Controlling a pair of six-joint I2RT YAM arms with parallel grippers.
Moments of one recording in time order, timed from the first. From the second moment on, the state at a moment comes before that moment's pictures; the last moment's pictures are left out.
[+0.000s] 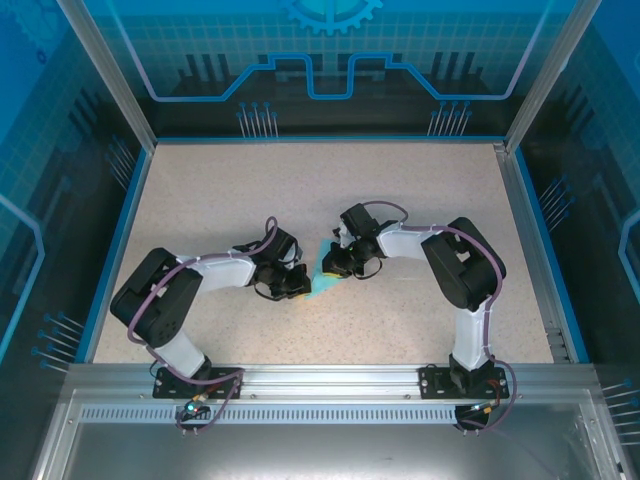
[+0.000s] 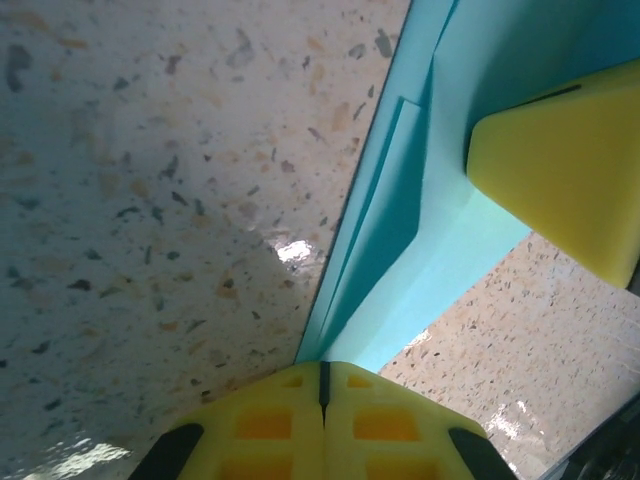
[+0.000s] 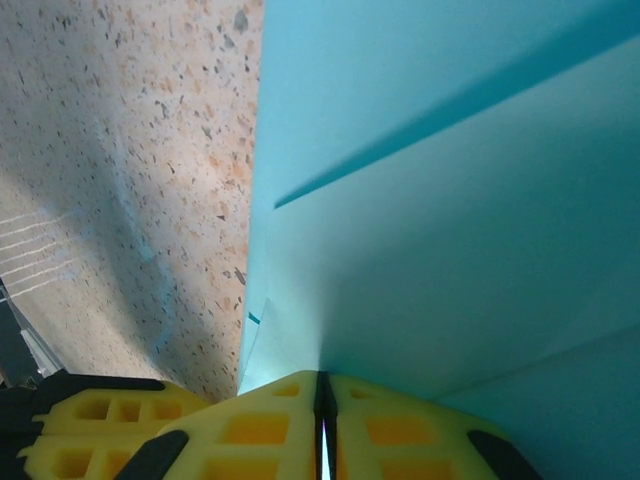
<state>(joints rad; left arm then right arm) -0.53 1.65 0.75 -0.26 0.44 -0.80 0.59 1.97 1.11 -0.29 -0.56 0.73</state>
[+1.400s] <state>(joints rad) -0.53 1.60 0.72 -0.21 0.45 -0.83 0.66 1.97 1.04 -0.10 -0.63 0.67</state>
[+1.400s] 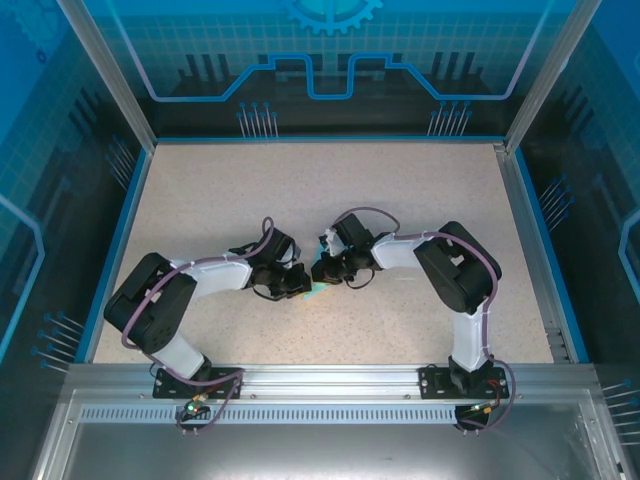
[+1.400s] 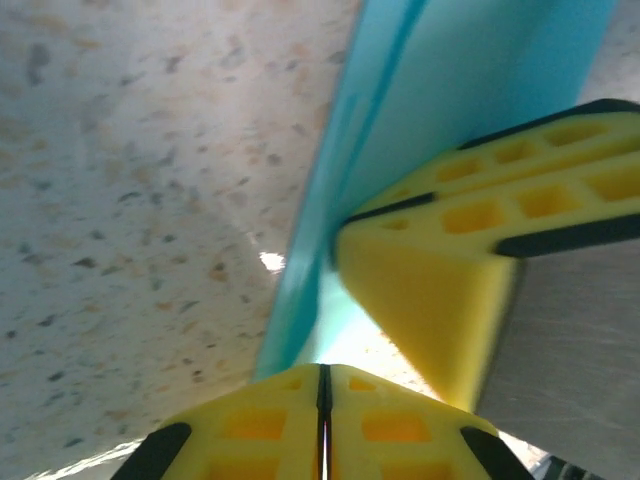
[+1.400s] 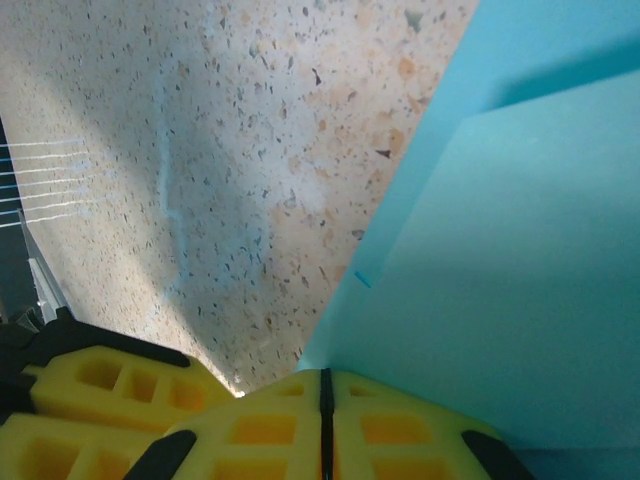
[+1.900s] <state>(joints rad) -0.53 1.62 0.70 -0.20 0.42 -0.82 0.66 1.97 1.03 -0.10 -0.63 0.67</state>
